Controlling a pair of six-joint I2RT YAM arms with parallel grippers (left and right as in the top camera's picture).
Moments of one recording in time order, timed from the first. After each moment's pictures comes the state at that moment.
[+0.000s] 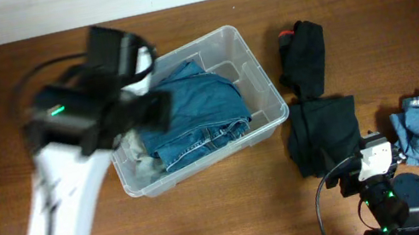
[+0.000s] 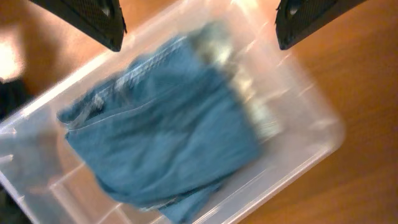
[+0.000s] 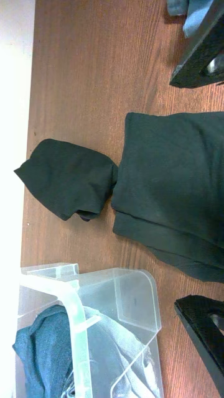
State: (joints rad) left arm -0.42 1.60 1.90 -1.39 -0.08 -0.05; right arm -0.14 0.01 0.14 -0.47 -0.23 -0.10
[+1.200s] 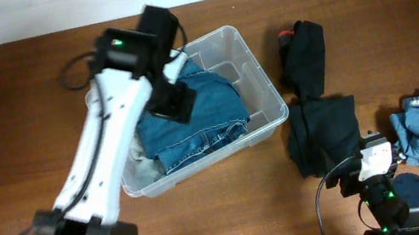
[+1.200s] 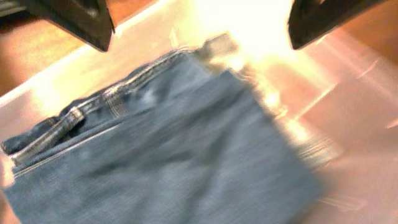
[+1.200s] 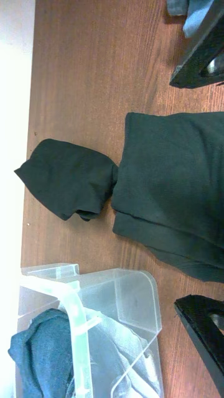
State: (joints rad) left arm -0.44 1.94 2.12 -1.63 -0.08 -0.01; right arm -0.14 0.01 0.14 -0.47 -0.23 -0.10
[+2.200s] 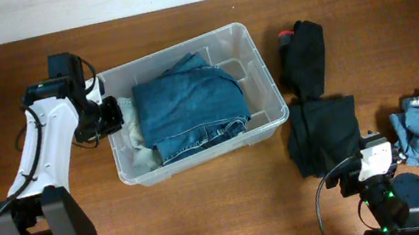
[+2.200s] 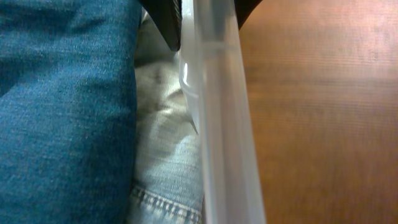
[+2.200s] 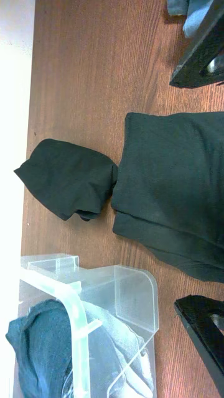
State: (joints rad) left arm 0.01 1.89 1.53 -1.03 0.15 -0.15; right arm -0.14 0.01 0.14 -0.47 -0.23 -0.10
